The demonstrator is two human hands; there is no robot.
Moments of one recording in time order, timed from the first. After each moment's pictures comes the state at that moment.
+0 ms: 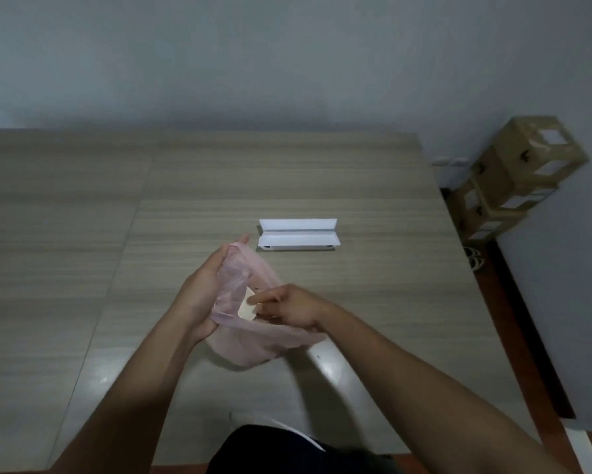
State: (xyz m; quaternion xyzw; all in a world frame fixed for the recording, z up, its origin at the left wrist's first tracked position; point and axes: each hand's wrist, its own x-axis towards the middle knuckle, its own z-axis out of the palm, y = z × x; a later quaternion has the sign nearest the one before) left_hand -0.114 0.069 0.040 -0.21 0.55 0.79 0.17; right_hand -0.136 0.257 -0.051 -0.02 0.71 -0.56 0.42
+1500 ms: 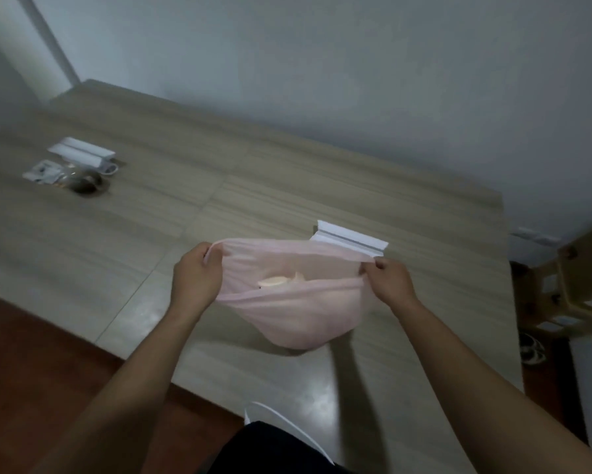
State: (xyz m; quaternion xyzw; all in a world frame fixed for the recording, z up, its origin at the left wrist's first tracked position) left_hand 0.003 0.033 0.032 -0.35 0.83 0.41 -0.14; right_hand -0.163 0.354 -0.012 0.05 0.91 -0.39 0.14
